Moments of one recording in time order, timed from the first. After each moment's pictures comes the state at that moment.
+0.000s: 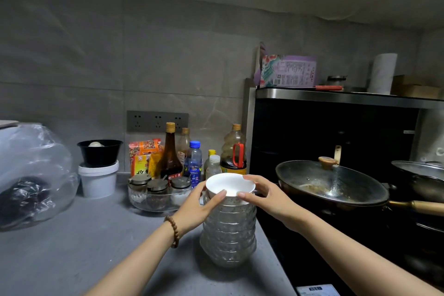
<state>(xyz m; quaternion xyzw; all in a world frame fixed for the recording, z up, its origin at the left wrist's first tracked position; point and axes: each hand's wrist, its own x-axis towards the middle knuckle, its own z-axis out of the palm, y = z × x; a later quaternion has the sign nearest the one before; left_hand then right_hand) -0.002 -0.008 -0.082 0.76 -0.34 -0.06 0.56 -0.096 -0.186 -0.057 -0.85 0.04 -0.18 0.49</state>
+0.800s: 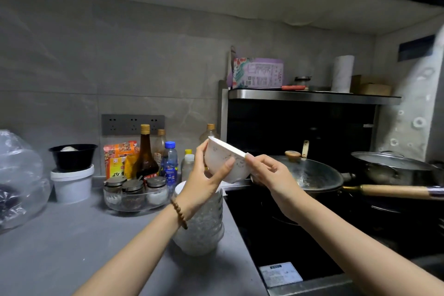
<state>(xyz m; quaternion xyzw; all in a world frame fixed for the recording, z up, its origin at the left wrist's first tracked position) -0.096 -0.048 -0.019 0.58 -0.44 -0.01 0.69 -0.193 -0.192 -0.011 -0.71 -0.04 -0.30 0.63</state>
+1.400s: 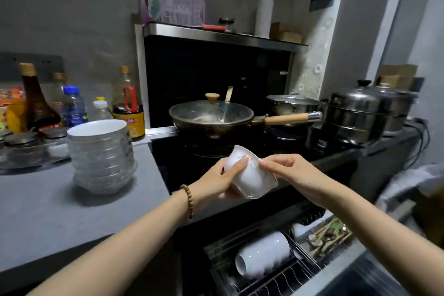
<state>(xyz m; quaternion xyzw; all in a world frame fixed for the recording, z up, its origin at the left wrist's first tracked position) -0.250 -0.187 -0.126 0.56 -0.44 -0.38 0.59 -0.407 -0.296 -0.093 -0.80 0.12 -0.22 0.54</state>
